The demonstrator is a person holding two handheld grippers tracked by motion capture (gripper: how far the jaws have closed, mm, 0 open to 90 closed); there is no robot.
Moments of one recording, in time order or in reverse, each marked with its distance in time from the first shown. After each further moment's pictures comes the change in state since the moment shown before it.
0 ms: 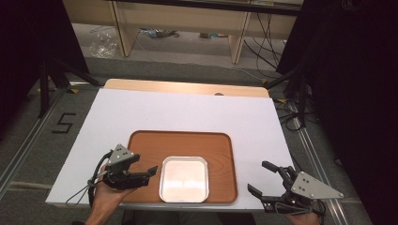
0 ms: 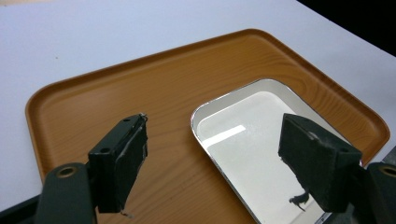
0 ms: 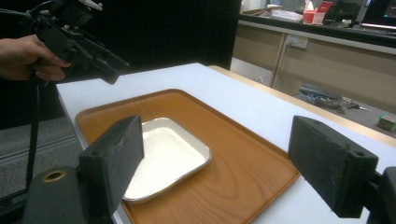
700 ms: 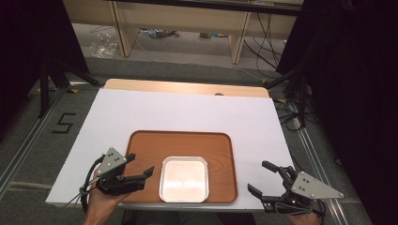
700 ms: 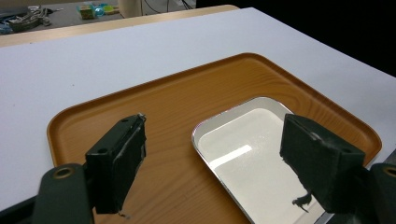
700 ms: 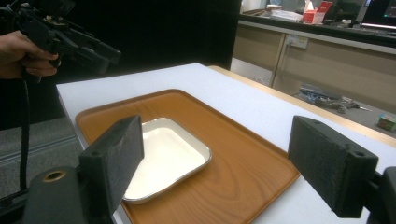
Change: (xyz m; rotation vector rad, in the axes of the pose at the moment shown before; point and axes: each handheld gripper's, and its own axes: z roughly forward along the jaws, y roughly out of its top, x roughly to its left) left arm -0.006 -0.004 -0.020 -0.103 0.014 0.033; right arm 0.000 0.000 0.000 -0.001 -0.001 0.000
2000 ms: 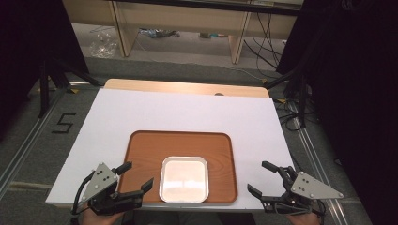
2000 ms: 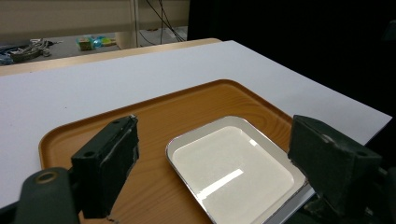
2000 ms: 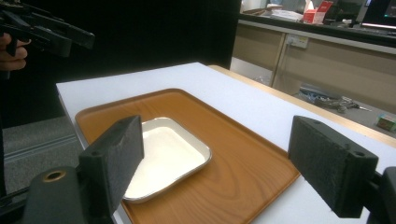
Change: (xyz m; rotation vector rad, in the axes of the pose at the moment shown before) left arm -0.028 -0.007 -0.037 -0.125 -0.024 0.020; right arm 0.000 0.000 0.001 -0.010 -0.002 -0.006
